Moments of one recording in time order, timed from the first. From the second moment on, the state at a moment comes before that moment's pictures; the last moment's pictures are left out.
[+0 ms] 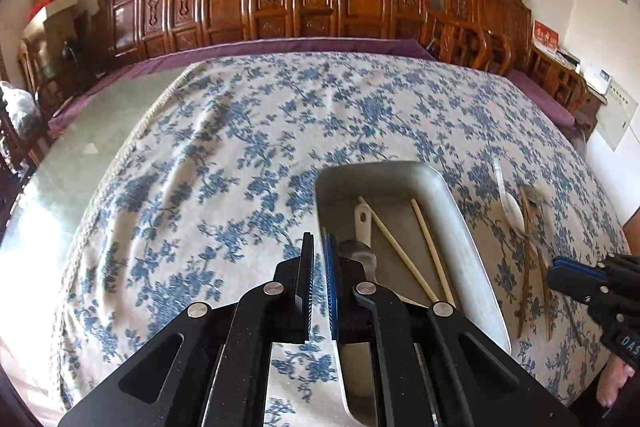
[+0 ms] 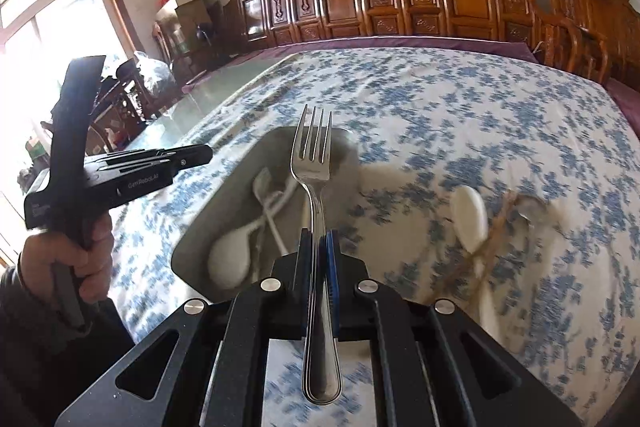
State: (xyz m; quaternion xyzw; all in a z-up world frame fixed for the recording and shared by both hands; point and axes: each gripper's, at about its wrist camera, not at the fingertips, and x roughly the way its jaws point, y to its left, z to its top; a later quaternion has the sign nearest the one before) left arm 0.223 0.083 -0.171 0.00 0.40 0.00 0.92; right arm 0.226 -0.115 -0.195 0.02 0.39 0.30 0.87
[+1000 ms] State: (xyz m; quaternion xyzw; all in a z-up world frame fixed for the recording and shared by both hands) left arm 0.221 0.117 -0.162 -0.02 0.39 0.02 0.92; right arm 0.284 -0.018 -0.243 0.02 0.46 0.24 0.86
